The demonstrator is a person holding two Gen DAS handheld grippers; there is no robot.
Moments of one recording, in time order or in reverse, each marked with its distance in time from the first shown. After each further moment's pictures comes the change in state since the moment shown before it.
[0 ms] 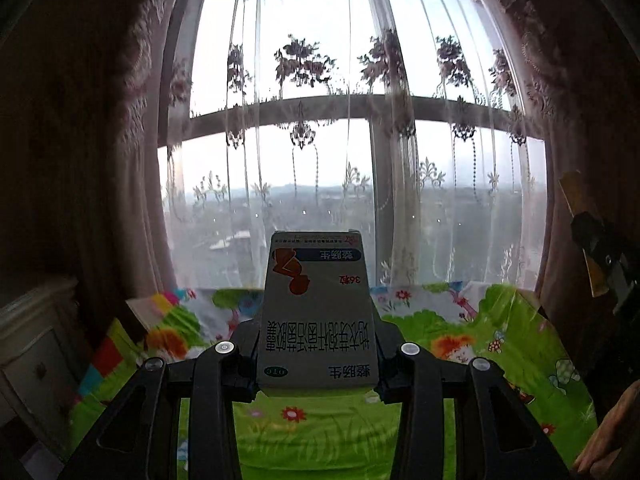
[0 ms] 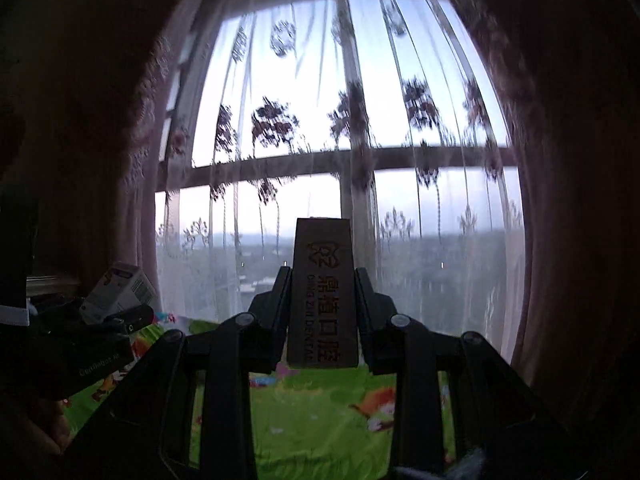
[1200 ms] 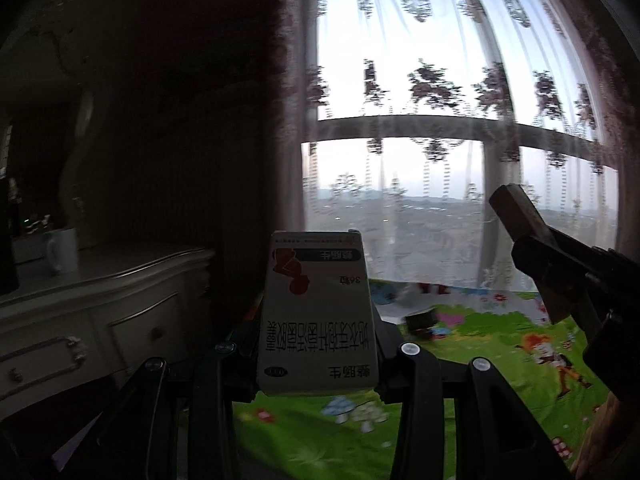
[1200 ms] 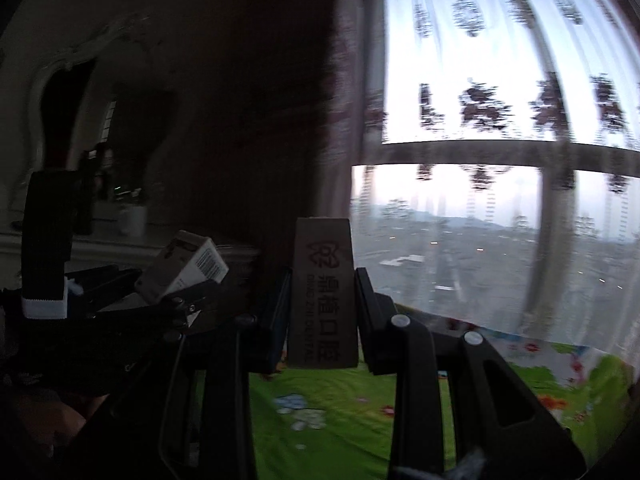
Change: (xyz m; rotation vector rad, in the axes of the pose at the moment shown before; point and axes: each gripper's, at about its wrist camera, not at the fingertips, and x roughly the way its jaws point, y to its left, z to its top) left arm -0.121 0.139 -0.045 -0.123 -0.006 0.341; right arm -0.025 0.157 0.006 -0.085 0.112 0.659
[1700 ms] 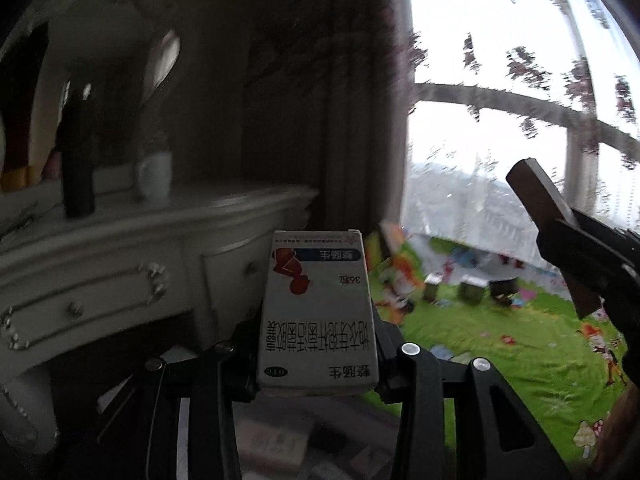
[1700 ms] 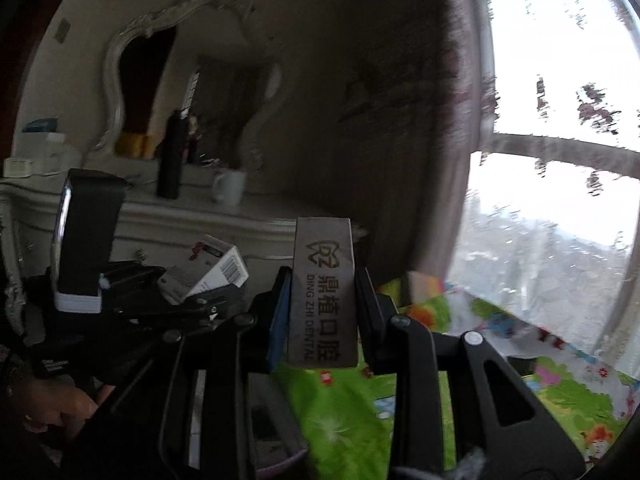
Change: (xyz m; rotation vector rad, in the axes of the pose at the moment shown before) left arm -0.013 0.102 -0.050 -0.126 0.167 0.236; right arm 0.053 0.091 -0.009 -0.099 0.098 0.325
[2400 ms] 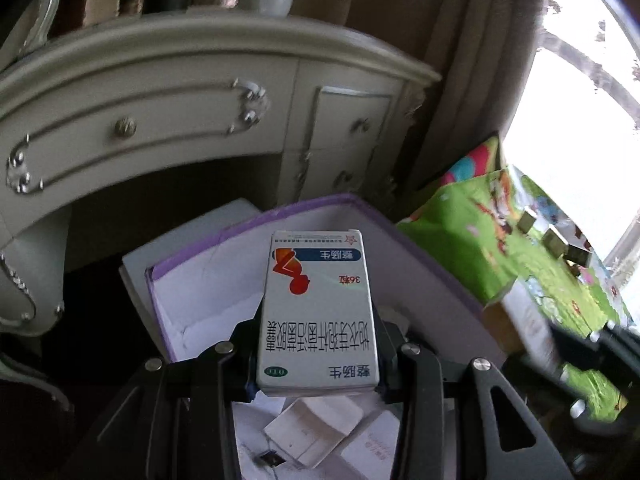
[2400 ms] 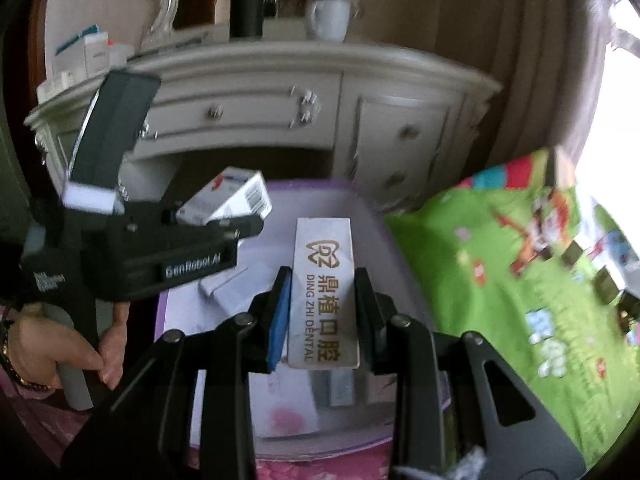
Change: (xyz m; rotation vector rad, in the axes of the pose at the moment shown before) left arm 0.057 0.109 -0.088 -0.274 0.401 0.160; right arm 0.113 0.086 -0.086 -0.022 0.507 0.334
